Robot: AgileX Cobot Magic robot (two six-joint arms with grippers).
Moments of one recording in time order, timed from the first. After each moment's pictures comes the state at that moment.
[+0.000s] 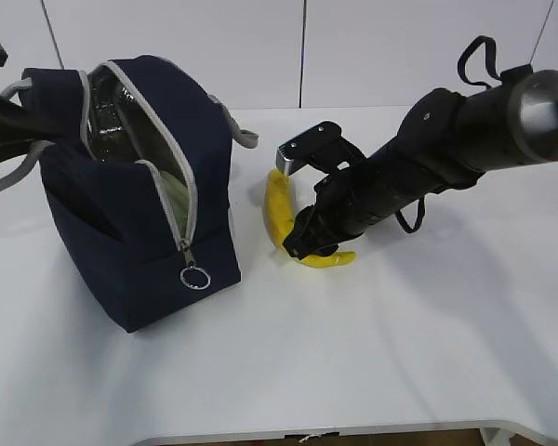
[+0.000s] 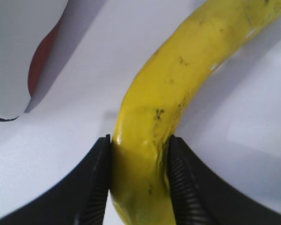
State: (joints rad) left arm -0.05 1.37 -0.81 -1.36 0.50 0.47; right arm 0.39 2.05 -1.32 0.77 0.46 -1.11
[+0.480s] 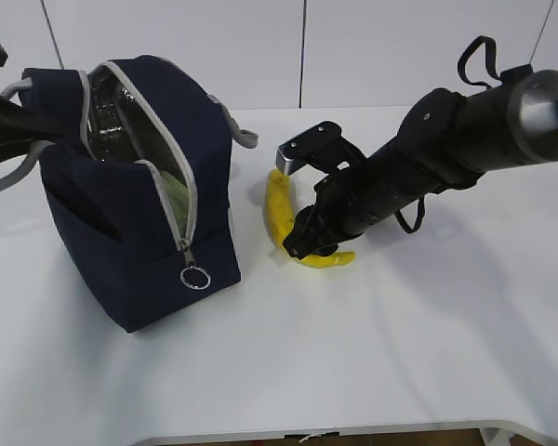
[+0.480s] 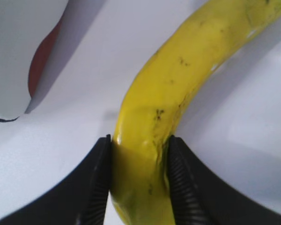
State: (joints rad) left arm -0.05 1.37 -0.81 -1.36 0.50 0.47; right arm 0.39 2.05 -1.32 0.78 0.46 -1.11
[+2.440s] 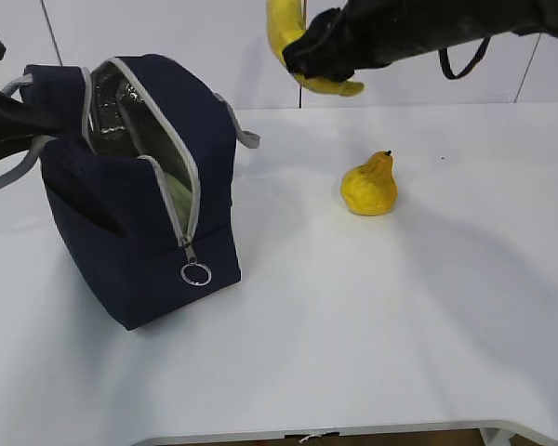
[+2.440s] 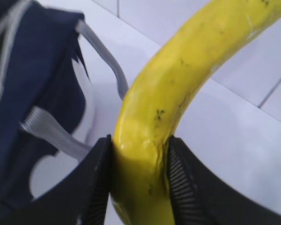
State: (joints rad) left arm -0.05 1.37 -0.81 -1.39 0.50 0.48; right arm 0.39 1.70 -1.40 0.84 0.40 -1.10
